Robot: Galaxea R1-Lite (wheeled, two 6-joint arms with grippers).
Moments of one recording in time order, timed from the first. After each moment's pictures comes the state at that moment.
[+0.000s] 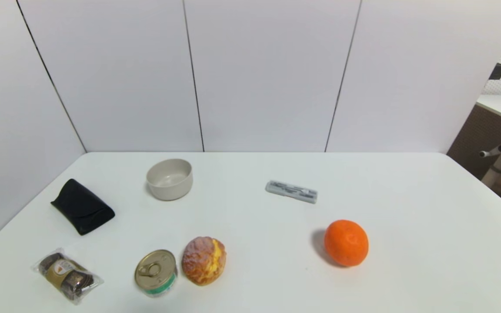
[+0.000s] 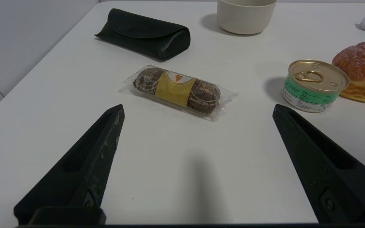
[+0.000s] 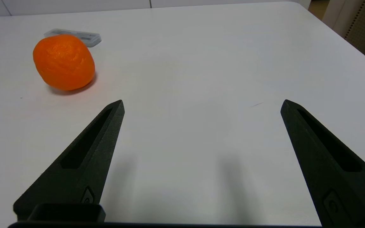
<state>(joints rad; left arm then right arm) -0.01 0.00 0.00 0.00 0.03 -0.02 0.00 0.00 -0.02 0.04 -0.02 0.04</state>
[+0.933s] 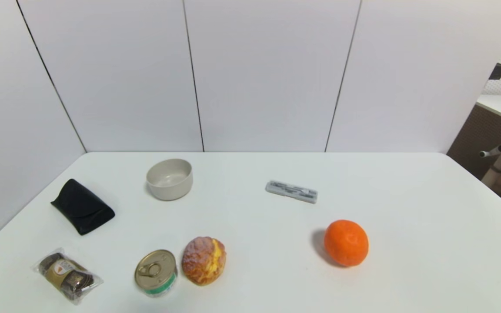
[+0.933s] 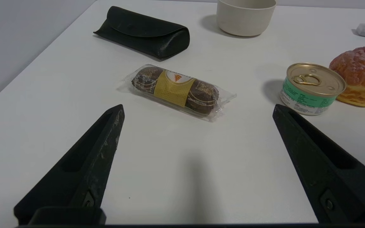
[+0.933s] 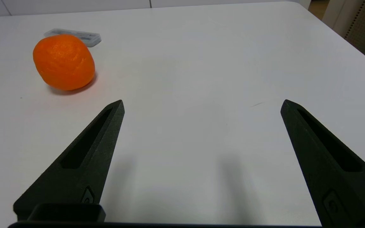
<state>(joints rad) -0.01 0.00 0.00 0.00 0.03 -0.06 0.00 0.00 -0.02 0.04 -0.02 0.04</state>
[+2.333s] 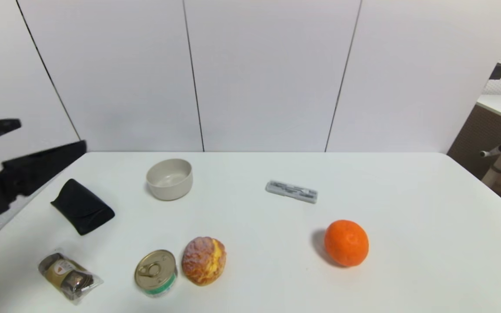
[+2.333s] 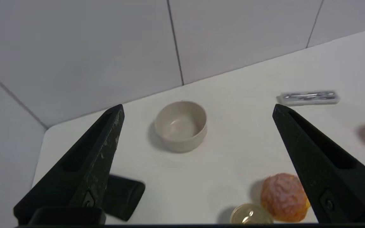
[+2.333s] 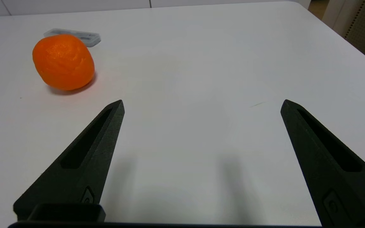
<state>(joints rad) -0.48 1.02 -0.88 -0.09 0.19 0.13 0.00 0.00 -0.02 0.04 -0.02 0.04</state>
